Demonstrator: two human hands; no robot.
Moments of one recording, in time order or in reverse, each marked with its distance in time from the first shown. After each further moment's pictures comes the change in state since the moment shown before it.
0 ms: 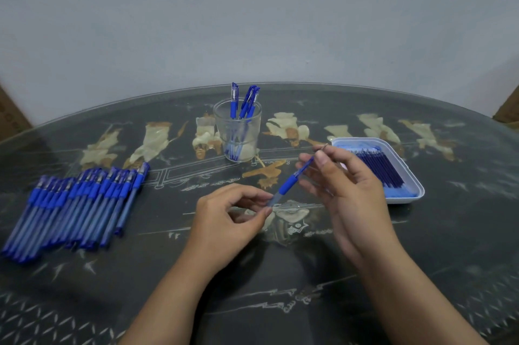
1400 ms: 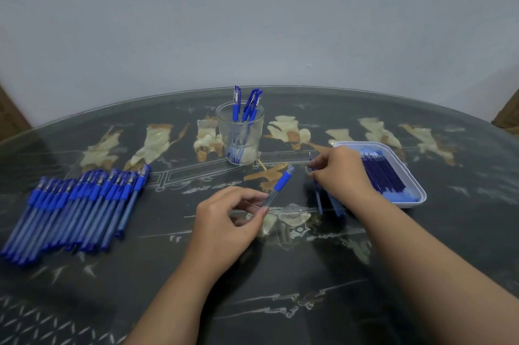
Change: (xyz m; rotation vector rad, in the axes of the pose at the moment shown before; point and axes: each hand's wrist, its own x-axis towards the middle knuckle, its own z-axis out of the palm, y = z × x) left_hand 0.000 -0.012 0.001 0.062 0.065 0.018; right_hand 0.094 0.020 -0.024 -1.349 -0.040 -0.056
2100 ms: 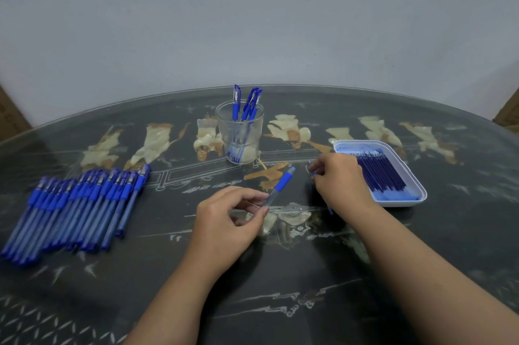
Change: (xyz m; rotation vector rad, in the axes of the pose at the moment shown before) left_hand 0.000 0.001 0.001 0.015 0.008 0.004; right_hand -0.012 0.006 0.009 -0.148 0.066 -0.064
